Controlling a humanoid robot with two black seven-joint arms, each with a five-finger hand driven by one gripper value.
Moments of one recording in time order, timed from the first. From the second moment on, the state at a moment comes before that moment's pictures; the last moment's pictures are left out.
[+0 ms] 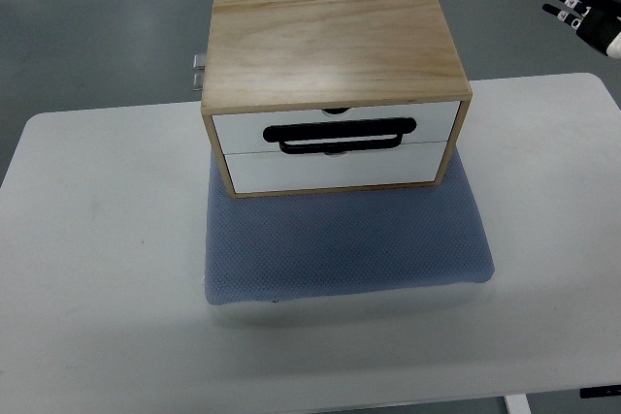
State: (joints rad) left arm 0.00 0.00 0.14 -0.12 0.10 -0.07 -0.04; right arm 0.99 -0.60 0.62 0.58 0.08 0.31 0.03
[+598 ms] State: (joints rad) left arm 0.00 0.00 0.14 -0.12 0.10 -0.07 -0.04; right arm 1.49 -0.76 -0.07 0.90 0.04 0.47 0.03
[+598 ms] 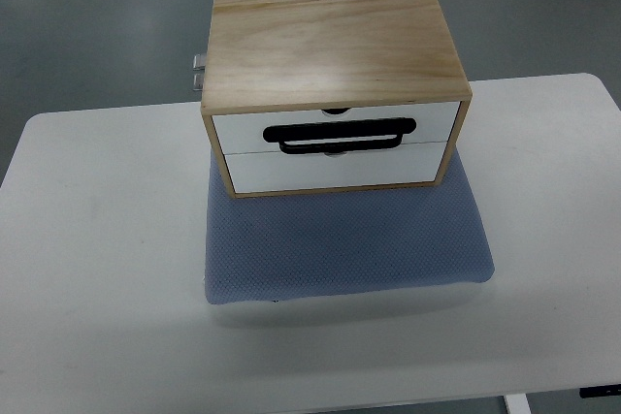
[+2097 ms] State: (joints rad) left arm 0.00 0.00 0.14 -0.12 0.10 -0.07 -0.04; right arm 1.98 -0.56 -0.59 1.42 -0.18 0.43 -0.05
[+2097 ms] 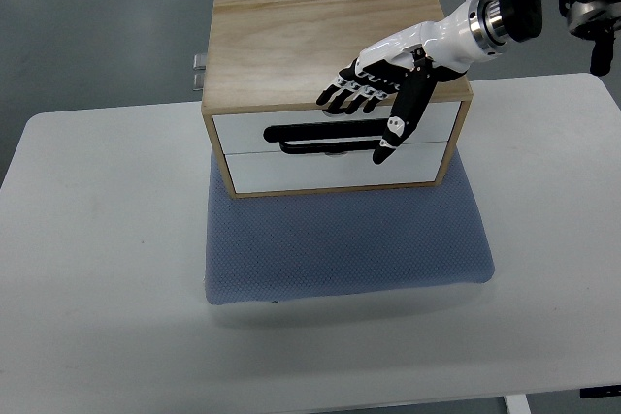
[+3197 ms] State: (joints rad) left arm 0.00 0.00 0.14 -0.12 0.10 -0.07 -0.04; right arm 1.91 -0.46 -0.59 1.42 -0.18 0.31 -0.12
